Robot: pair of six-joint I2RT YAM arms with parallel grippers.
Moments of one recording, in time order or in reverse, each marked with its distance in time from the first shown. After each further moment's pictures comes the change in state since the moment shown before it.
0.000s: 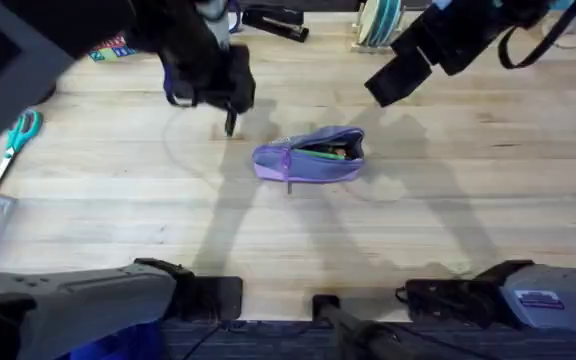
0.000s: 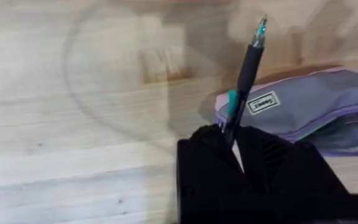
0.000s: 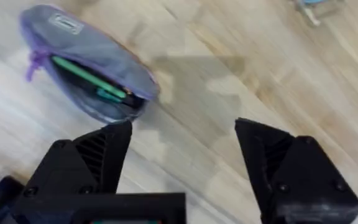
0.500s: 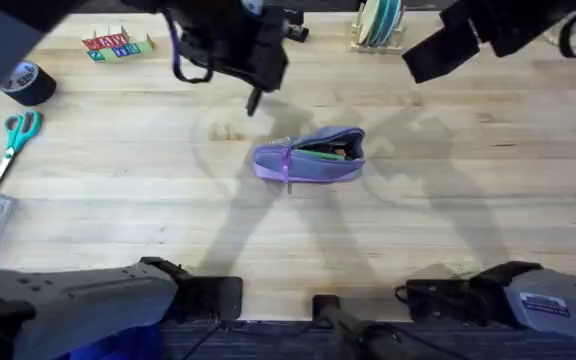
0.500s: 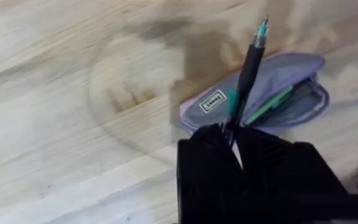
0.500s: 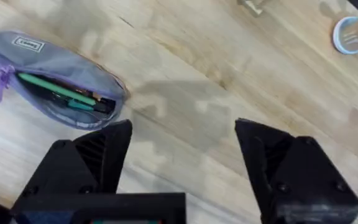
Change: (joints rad) left arm -0.147 0.000 0.194 -0.080 0.022 0.122; right arm -0.095 -0.100 0.000 0.015 0.058 0.033
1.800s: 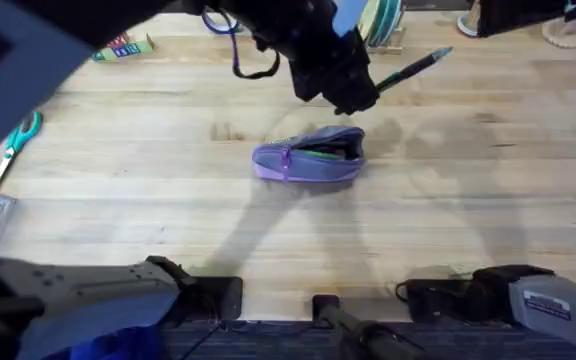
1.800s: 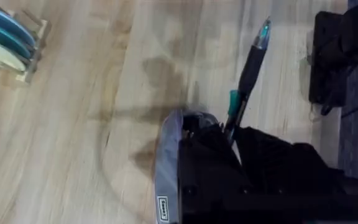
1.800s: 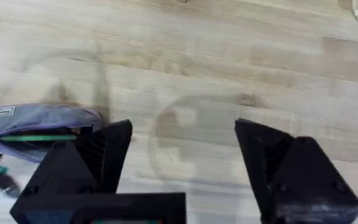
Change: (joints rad) left arm -0.147 0.031 0.006 0.174 0.524 0.731; right arm -0.240 -0.097 0.000 0.002 0.001 0.218
